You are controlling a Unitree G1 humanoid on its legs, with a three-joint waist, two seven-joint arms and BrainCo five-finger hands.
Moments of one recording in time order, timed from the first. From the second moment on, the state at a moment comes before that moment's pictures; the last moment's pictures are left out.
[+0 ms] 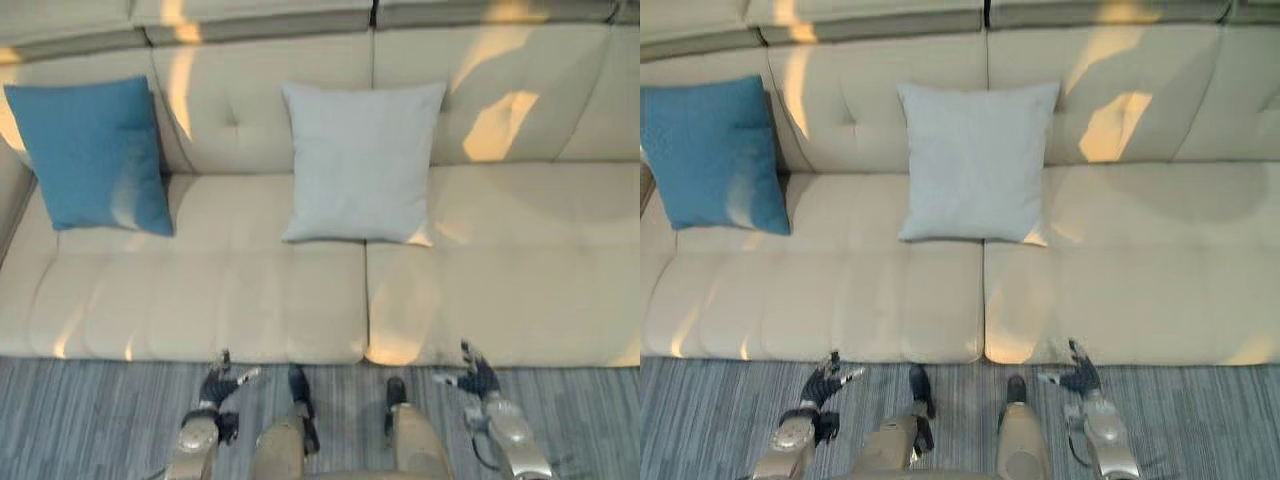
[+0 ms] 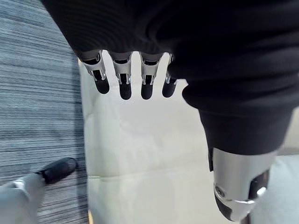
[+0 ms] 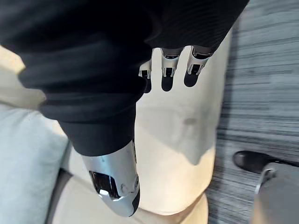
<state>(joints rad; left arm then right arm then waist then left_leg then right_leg) 0.13 0.21 0.05 0.81 0.00 -0.17 0.05 0.12 -0.24 -0.12 0.74 -0.05 -0.14 -0.03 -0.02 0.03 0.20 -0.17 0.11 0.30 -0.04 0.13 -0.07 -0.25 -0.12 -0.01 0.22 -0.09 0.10</state>
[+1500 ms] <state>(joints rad) 0.09 0.15 0.00 0.67 0.04 -0.13 0.07 0.11 -0.13 -0.22 0.65 -0.04 -0.09 -0.09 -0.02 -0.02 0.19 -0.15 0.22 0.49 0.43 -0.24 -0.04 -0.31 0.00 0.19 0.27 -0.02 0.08</state>
